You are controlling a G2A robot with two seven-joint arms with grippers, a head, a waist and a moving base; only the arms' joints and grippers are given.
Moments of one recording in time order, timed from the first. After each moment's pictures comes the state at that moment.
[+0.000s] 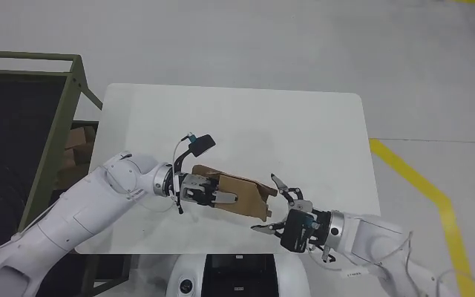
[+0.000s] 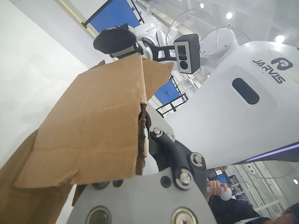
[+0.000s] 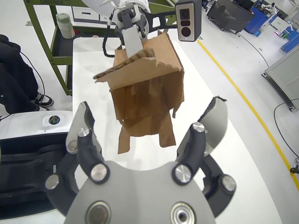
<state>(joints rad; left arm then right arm) 0.97 -0.68 -0.73 -1.69 -0.62 -0.81 -1.02 -1.61 -0.87 1.16 -2.21 -1.41 -0.59 0.03</state>
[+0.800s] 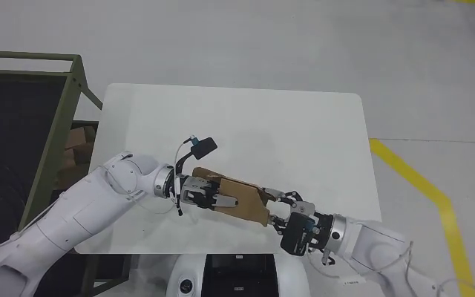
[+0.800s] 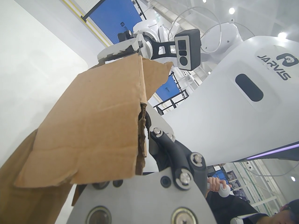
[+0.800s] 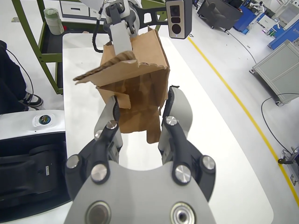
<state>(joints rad) 0.96 -0.67 -0.70 -1.70 -0.62 -0.80 -1.02 -1.66 -0.88 1.18 -2.23 -1.49 -0.55 0.00</state>
